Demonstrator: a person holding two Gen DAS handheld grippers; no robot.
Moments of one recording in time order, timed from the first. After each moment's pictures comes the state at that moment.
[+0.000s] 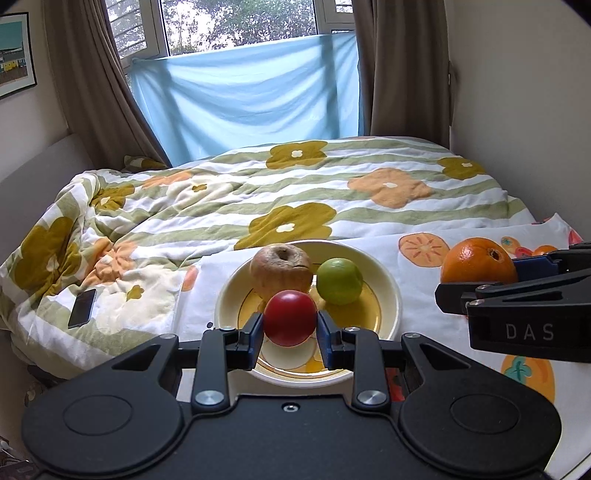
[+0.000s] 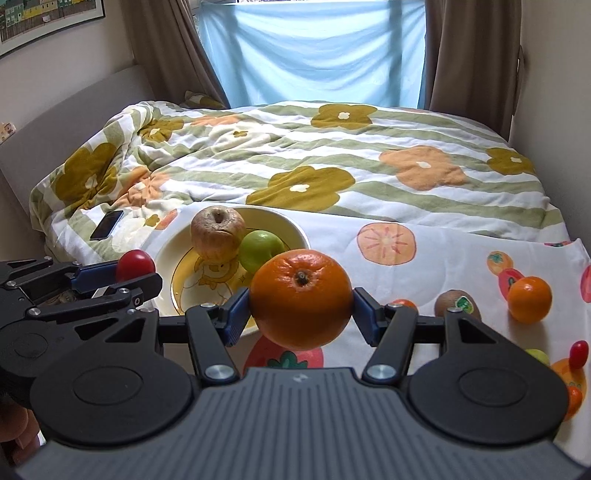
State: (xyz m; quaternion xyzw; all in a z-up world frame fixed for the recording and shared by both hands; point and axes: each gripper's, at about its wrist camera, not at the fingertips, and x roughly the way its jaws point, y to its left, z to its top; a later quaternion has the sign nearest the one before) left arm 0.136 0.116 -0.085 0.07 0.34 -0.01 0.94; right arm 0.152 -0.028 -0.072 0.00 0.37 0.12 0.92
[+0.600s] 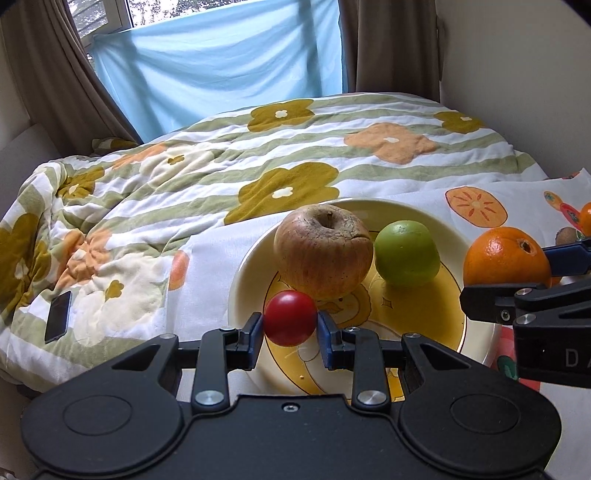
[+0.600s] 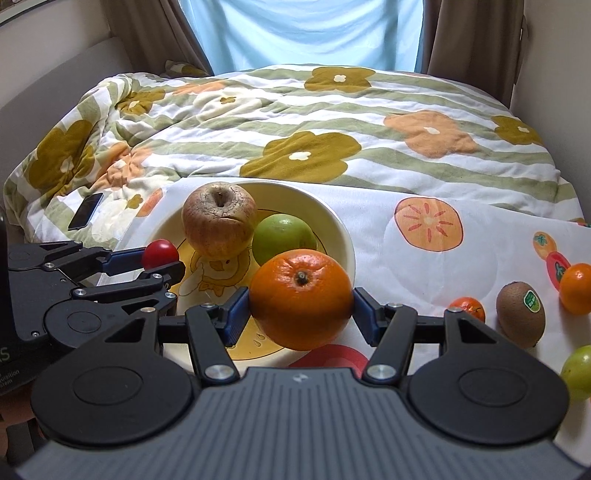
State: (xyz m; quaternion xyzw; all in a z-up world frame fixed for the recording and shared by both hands) left arm 0.219 0.161 -0.146 0.11 0.39 -0.06 0.91; right arm 0.209 0.029 -0.116 0.00 0.42 0.08 0.90
